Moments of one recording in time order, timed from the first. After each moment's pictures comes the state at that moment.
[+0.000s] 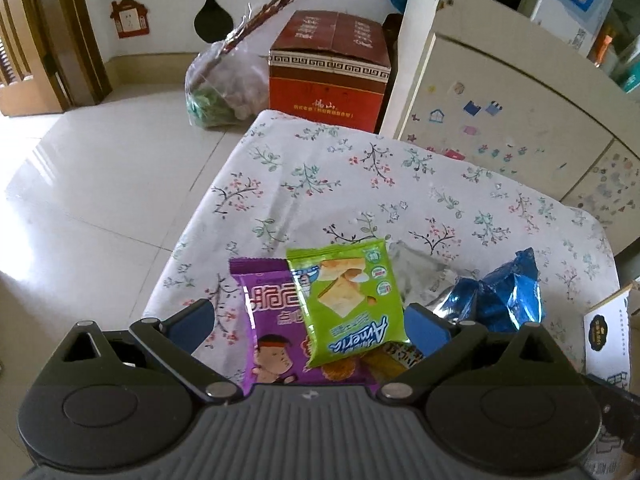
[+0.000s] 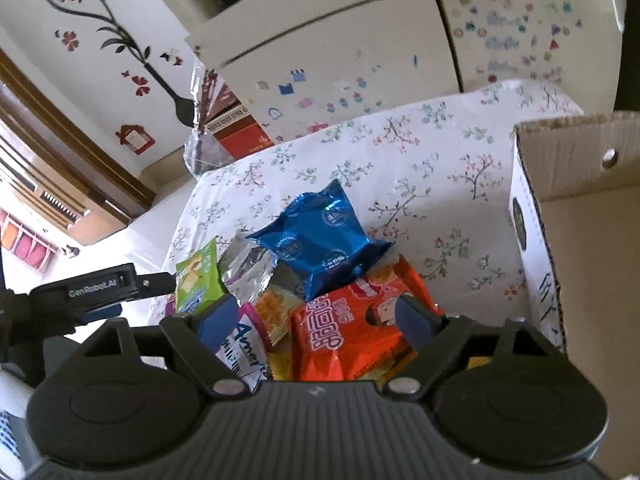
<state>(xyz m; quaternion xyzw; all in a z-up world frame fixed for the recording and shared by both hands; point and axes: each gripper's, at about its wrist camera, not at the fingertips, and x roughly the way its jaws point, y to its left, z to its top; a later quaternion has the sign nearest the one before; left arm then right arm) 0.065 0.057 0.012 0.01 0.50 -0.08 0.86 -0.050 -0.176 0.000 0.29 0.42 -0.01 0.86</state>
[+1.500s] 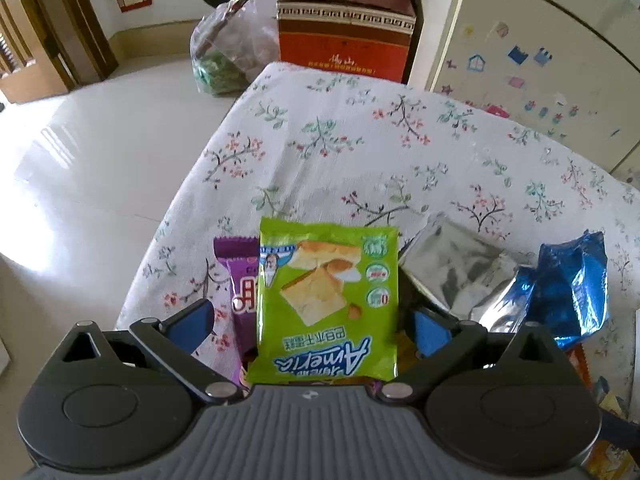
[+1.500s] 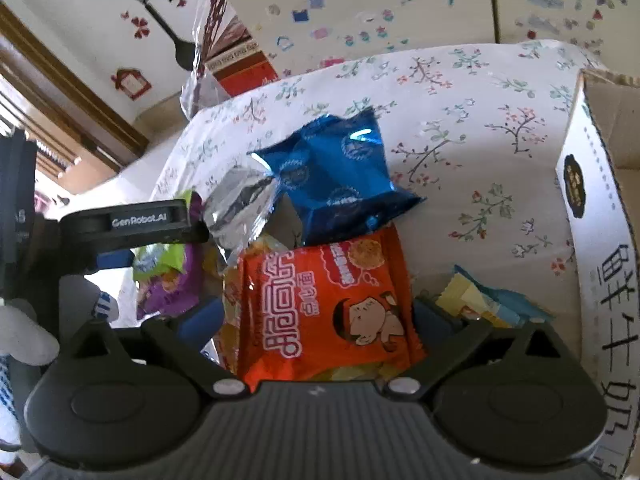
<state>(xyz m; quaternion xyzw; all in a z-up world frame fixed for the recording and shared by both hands) 0.092 0.042 -0.037 0.04 0.54 -0.05 0.84 -0.028 -0.146 -0.033 0.24 0.48 0.02 0.84</state>
